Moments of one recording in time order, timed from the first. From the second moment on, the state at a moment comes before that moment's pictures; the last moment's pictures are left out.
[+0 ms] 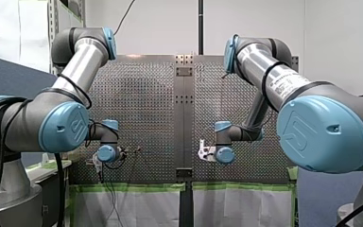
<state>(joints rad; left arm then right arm) 0.03 -2.37 -1.90 -2.20 -1.54 -1.88 2.08 -0.55 1.37 -0.67 1.67 1.64</state>
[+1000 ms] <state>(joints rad) 0.04 -2.37 -1.90 -2.21 -1.57 -1.75 2.07 -0.54 1.36 -0.64 1.67 1.64</state>
